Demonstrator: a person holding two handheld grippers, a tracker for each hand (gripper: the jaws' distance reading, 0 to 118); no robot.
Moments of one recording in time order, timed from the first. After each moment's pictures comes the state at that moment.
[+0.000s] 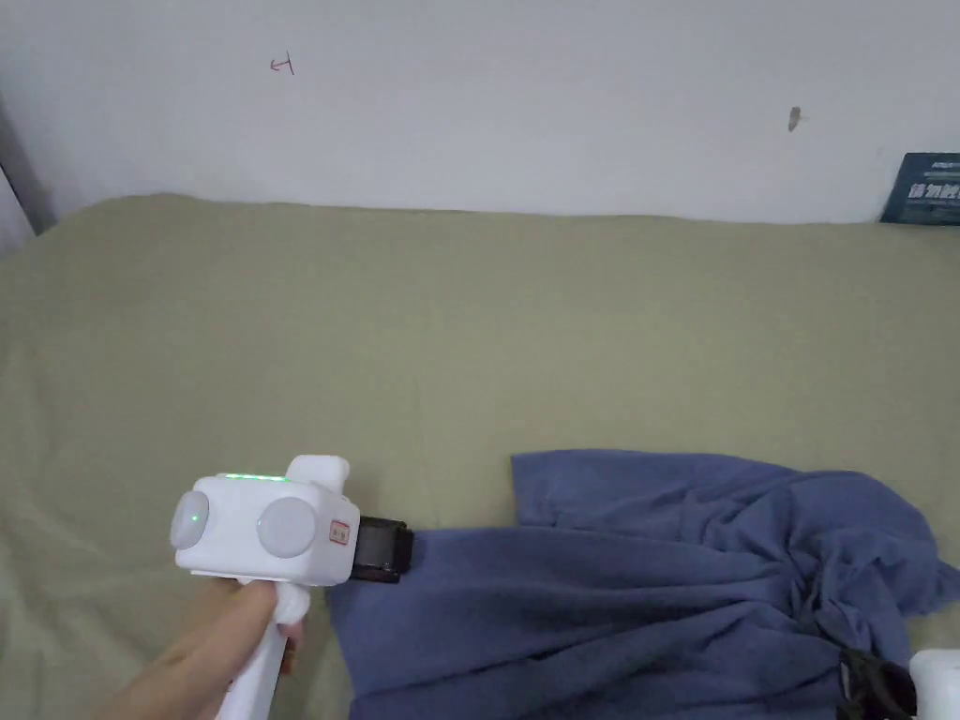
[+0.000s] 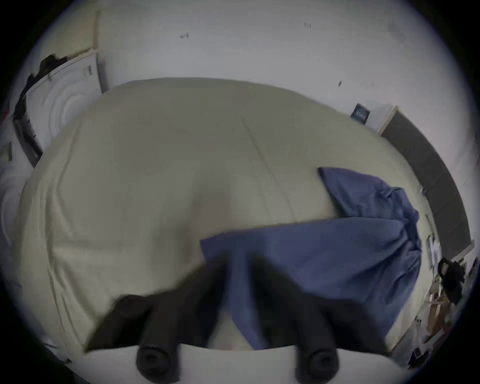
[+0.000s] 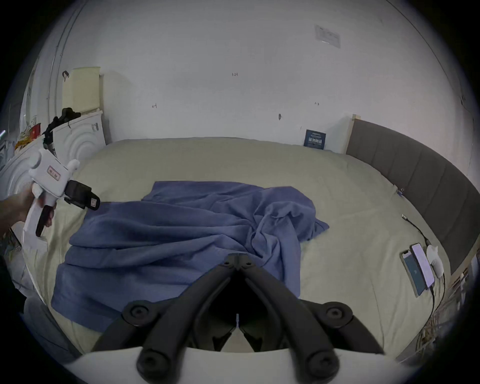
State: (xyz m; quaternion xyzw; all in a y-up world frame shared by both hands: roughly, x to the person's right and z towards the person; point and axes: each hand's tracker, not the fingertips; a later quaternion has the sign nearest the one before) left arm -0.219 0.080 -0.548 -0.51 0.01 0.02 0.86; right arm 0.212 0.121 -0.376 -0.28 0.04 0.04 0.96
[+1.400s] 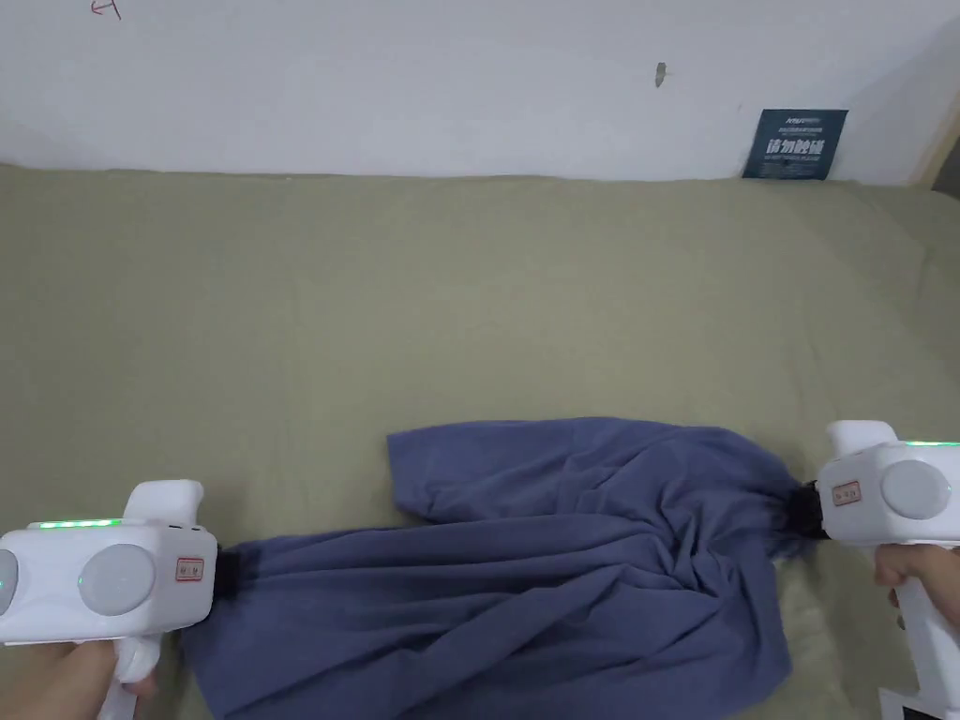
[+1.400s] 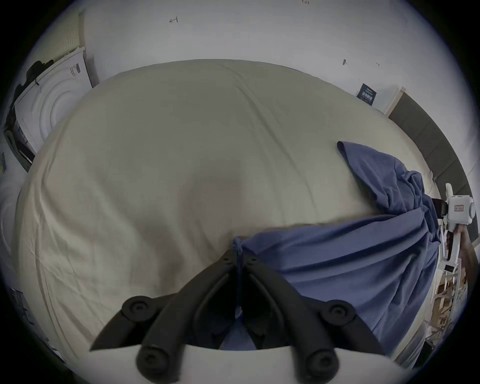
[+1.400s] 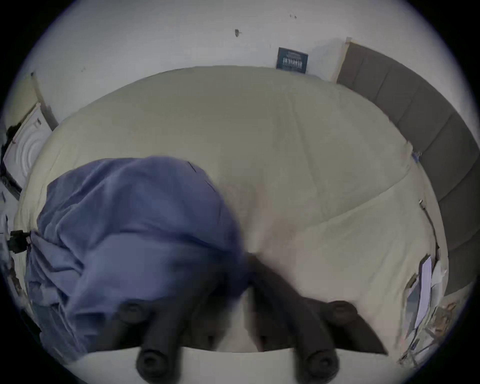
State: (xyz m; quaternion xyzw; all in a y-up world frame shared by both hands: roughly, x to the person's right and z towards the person) left arm -0.201 0.085 -0.519 -0.50 0.01 0.05 0.87; right arm 0.348 0.095 -0.577 -0.48 -0.03 0.02 0.88
